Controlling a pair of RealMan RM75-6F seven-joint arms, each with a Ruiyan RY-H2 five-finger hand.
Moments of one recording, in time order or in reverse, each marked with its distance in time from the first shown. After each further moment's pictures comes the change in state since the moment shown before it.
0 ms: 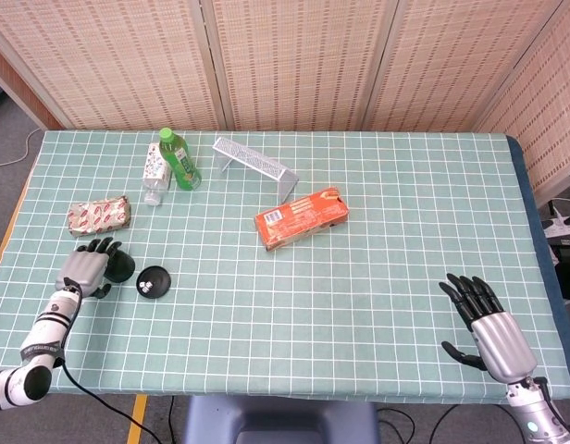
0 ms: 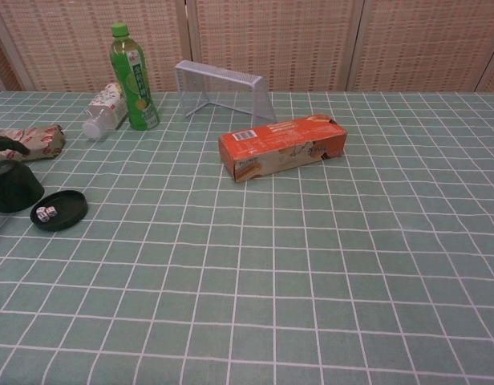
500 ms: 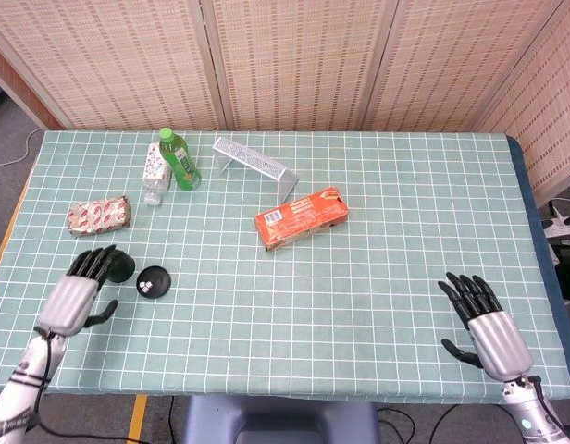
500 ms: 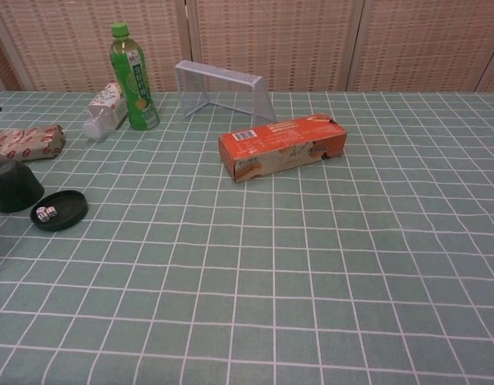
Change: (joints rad) left arm 0.343 0.020 0.077 -0.106 0.670 0.563 -0.422; right arm -0.003 -0.036 0.016 0.016 0.028 -0.010 -0.097
